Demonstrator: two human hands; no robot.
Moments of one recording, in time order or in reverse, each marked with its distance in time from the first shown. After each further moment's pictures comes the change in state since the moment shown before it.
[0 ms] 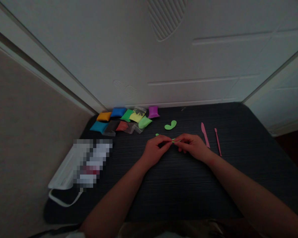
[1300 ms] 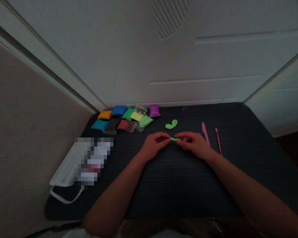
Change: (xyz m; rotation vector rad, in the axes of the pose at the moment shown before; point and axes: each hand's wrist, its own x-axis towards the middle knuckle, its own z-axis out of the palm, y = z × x) left_hand 0.008 -0.006 -0.009 -0.290 -0.069 -0.180; right_hand 0.001 -0.002 -0.003 0.008 0.014 0.028
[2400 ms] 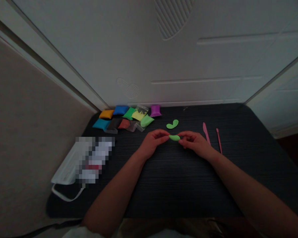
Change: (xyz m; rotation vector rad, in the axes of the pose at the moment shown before) left_hand 0.003 -0.004 -0.005 -0.416 -0.020 -0.196; right_hand 0.003 0.001 -0.002 0.152 -0.059 0.028
